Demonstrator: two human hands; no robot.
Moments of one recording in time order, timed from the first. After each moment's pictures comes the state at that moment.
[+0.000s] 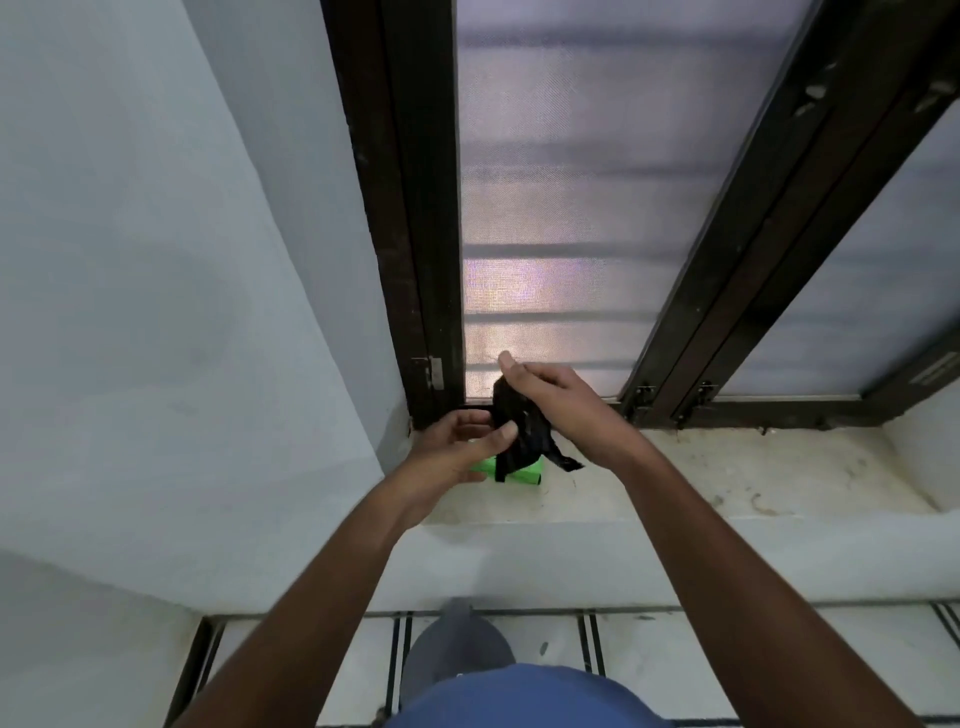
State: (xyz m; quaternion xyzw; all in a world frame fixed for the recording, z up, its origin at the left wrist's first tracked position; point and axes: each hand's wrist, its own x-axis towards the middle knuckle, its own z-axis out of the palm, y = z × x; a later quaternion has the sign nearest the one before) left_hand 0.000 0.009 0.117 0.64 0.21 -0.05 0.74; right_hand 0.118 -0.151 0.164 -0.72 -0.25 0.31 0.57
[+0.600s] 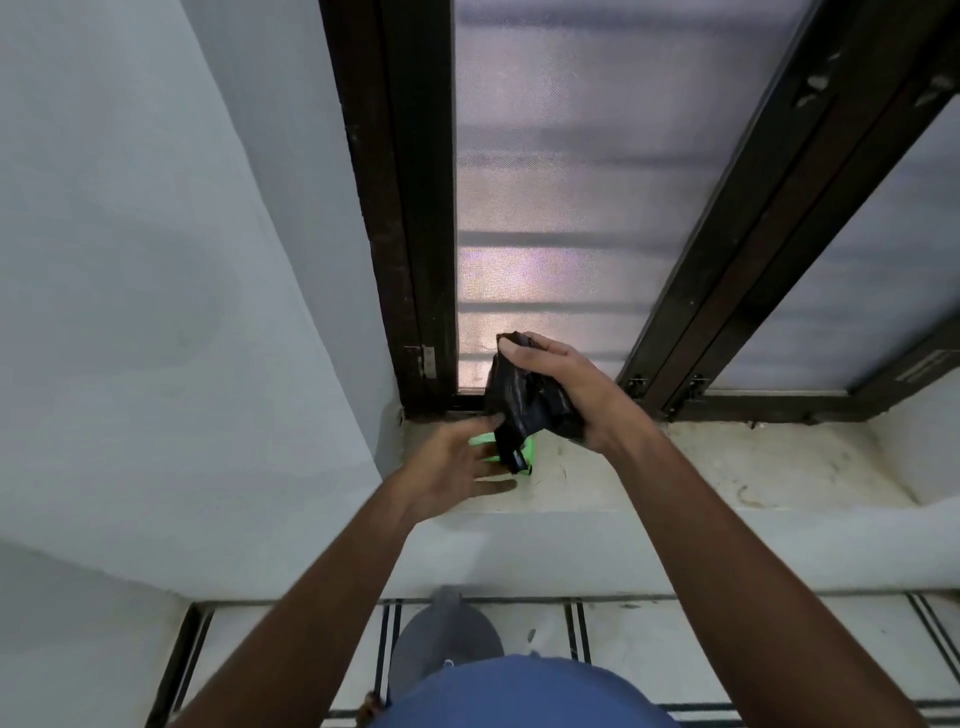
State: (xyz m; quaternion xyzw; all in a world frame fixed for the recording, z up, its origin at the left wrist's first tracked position) left_hand 0.014 0.002 0.080 0.43 0.20 -0.17 0.86; right_hand 0.120 -0.158 0.185 -0.58 -0.12 0.42 0.69
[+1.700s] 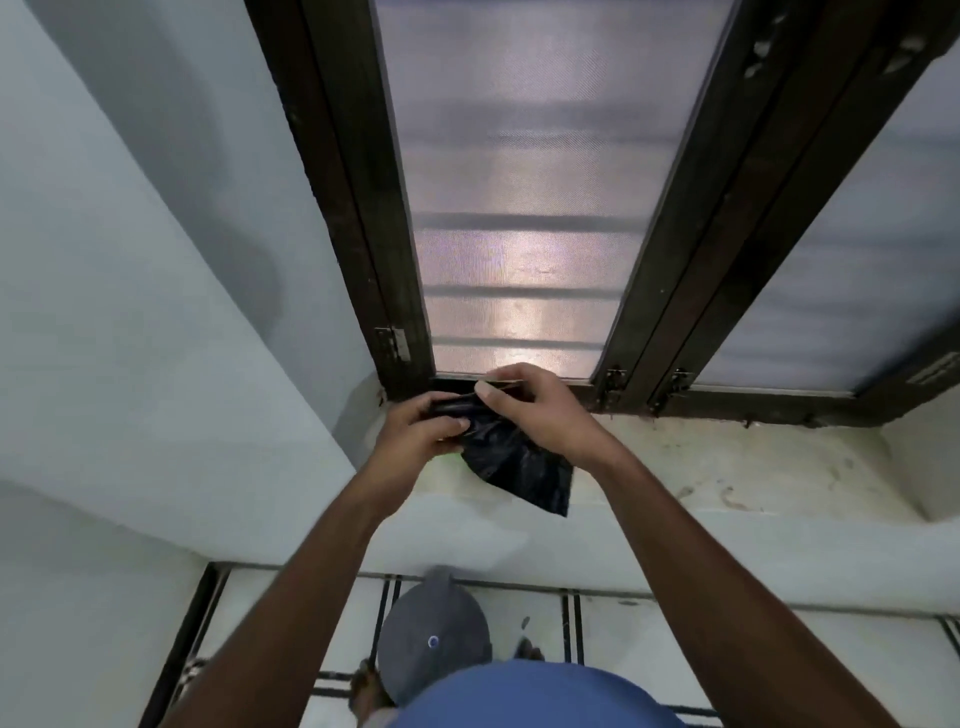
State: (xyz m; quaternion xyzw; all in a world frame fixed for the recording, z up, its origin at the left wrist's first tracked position) left_hand 0.002 -0.042 0.105 0.63 0.24 0.07 0.73; right_hand 0.136 -0.208 0.127 -0.78 -0.23 0.30 0.50
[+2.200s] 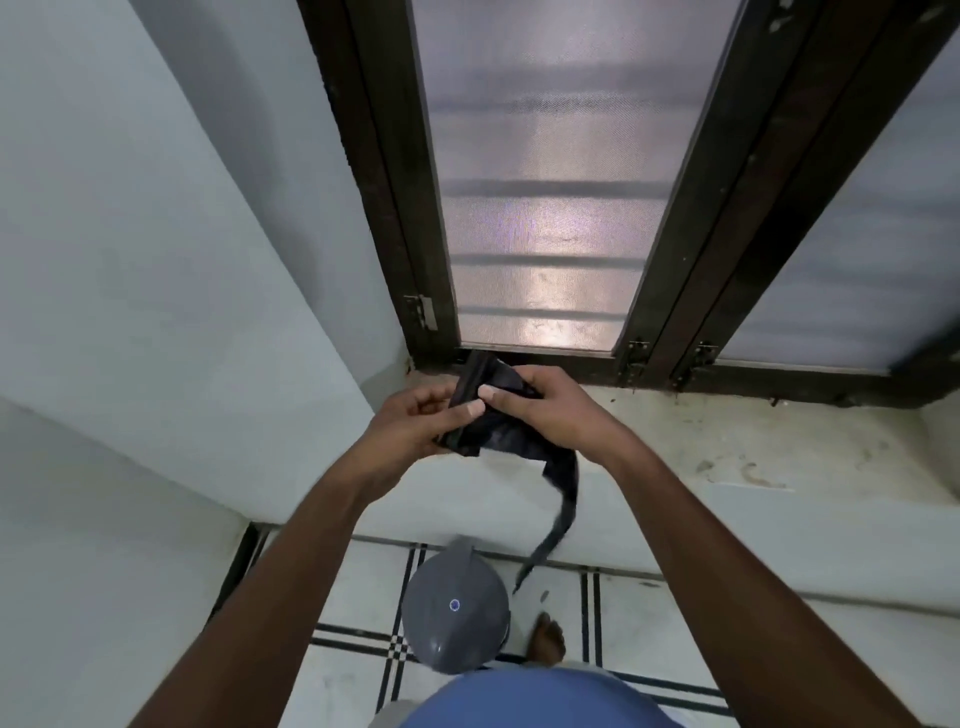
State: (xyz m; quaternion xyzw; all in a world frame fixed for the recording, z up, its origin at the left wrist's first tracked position) left_hand -0.055 -0.053 0.138 0.64 0.25 0.01 0.73; right_hand 0.098 -0.225 0.129 -0.72 -0.30 0.35 0.52
